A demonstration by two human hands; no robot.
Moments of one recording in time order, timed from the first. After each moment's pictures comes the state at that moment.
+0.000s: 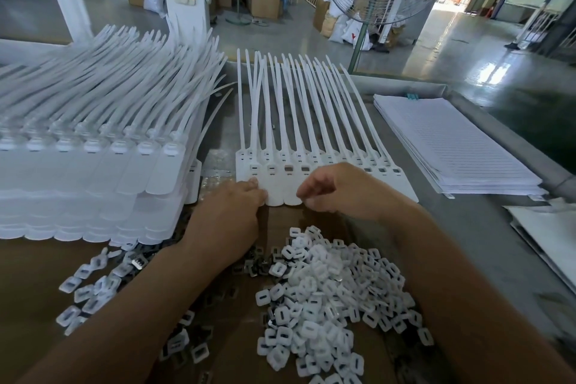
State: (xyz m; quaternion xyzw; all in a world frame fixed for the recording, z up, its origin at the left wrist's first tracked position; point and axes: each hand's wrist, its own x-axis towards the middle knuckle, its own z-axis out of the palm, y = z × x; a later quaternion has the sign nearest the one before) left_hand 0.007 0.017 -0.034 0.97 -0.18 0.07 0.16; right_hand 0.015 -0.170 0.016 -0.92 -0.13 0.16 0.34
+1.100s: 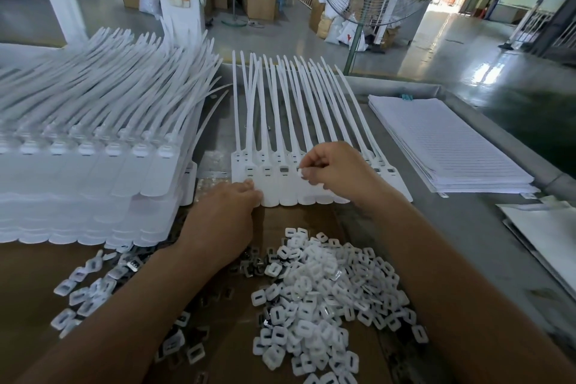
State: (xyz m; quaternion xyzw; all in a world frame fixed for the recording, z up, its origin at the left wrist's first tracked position) left_hand 0.005 0.016 -0.031 0.96 -0.18 0.08 0.19; right_hand 0.037 -0.166 0.015 -0.93 -0.07 0.02 0.37
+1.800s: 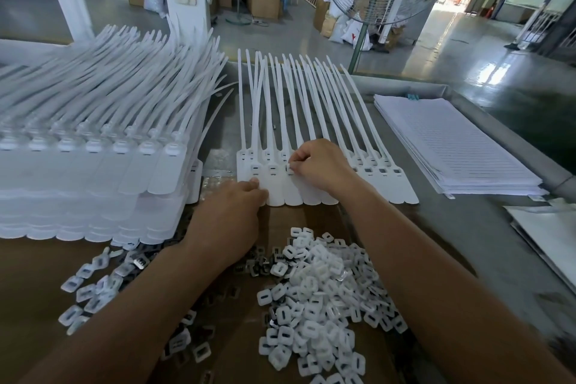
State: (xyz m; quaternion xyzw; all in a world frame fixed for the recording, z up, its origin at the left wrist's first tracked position) left_hand 0.001 0.018 -0.028 0.96 -0.19 0.08 0.17; right_hand 0.072 -0.142 -0.009 -0.96 -0.03 -0.01 0.29
